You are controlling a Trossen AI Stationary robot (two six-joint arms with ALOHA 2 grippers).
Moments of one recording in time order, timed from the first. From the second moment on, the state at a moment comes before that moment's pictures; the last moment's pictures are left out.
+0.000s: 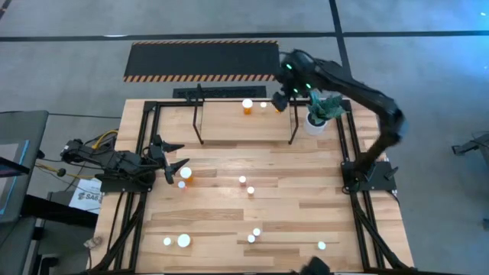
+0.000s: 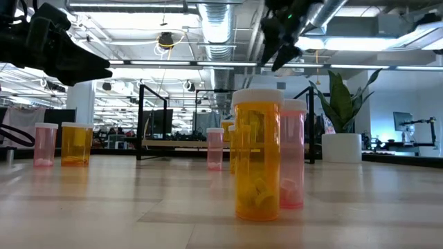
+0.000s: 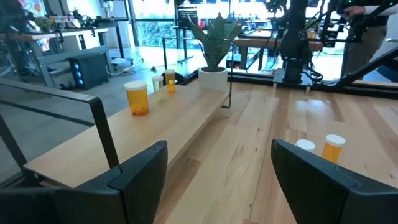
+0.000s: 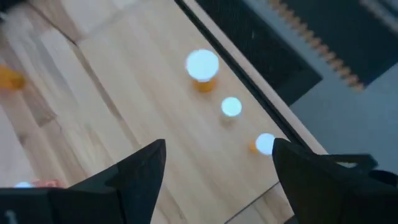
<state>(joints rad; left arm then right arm) -0.30 0.03 0.08 -0.19 -0.69 -0.09 -0.60 1.62 1.73 -1.00 -0.02 0.06</state>
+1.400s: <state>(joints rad) -0.30 0.03 0.08 -0.19 -0.69 -0.09 0.29 1.22 0.74 0.07 0.34 0.21</state>
